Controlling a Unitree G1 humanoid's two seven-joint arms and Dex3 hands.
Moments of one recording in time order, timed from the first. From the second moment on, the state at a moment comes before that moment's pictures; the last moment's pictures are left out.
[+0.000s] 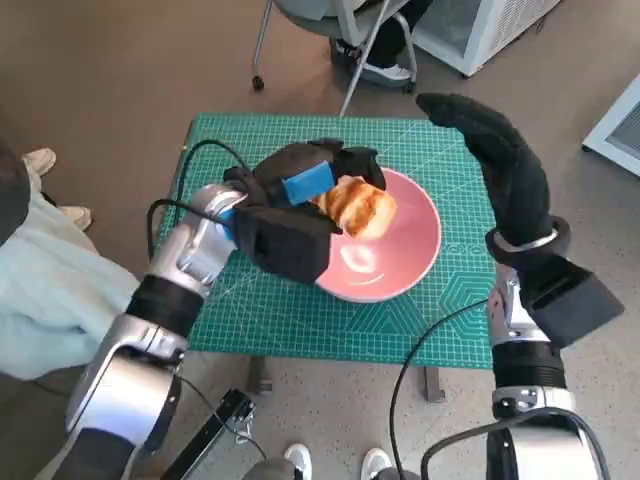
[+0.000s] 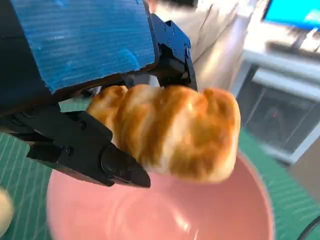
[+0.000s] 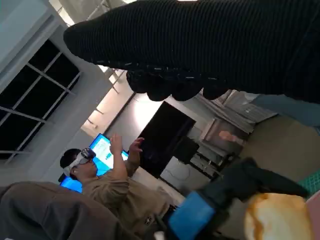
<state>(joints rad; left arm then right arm) -1.03 0.31 -0.37 0.86 0.46 -0.36 -0.42 -0.80 -0.19 -0.12 0.76 0.19 -0.94 0.47</state>
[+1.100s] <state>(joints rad) -1.02 0.41 -0.22 0.72 0.26 -0.39 -0.57 -0.80 -0.20 -0.12 0.76 0.19 -0.94 0.45</state>
